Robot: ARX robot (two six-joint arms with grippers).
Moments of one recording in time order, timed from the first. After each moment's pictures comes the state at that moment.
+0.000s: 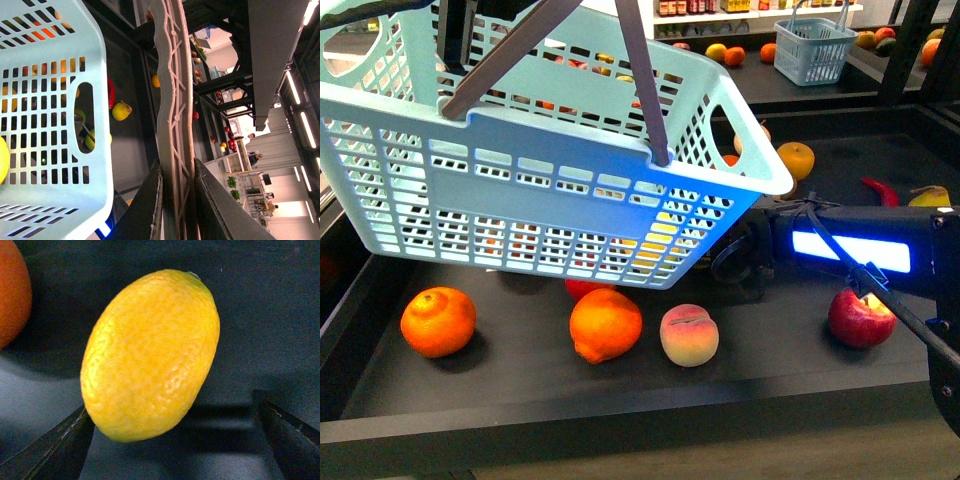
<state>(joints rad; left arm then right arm) -0.29 1.72 1.15 0.42 0.53 -0.98 0.20 3.34 2.85 -0.26 0.06 0.23</state>
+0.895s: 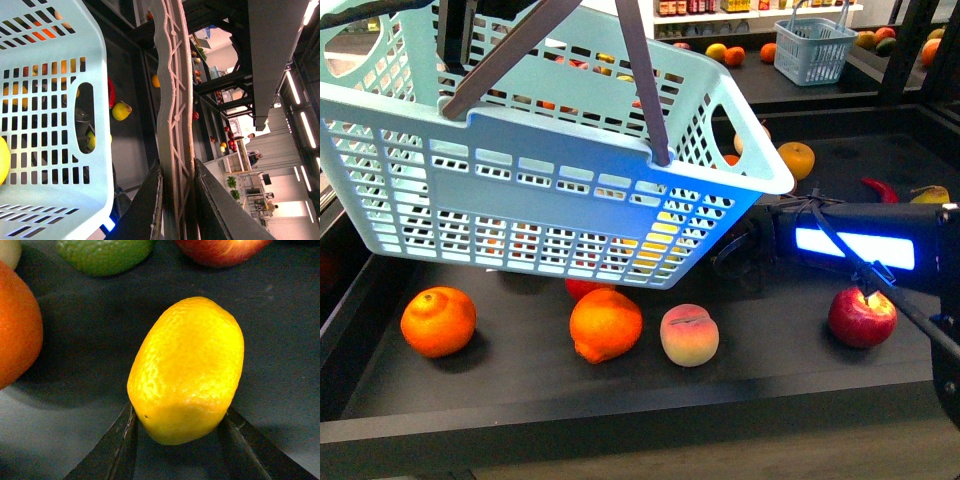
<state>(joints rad) -0.29 1.72 1.15 0.42 0.53 -0.98 0.18 3.19 2.60 -0.07 0.07 0.22</state>
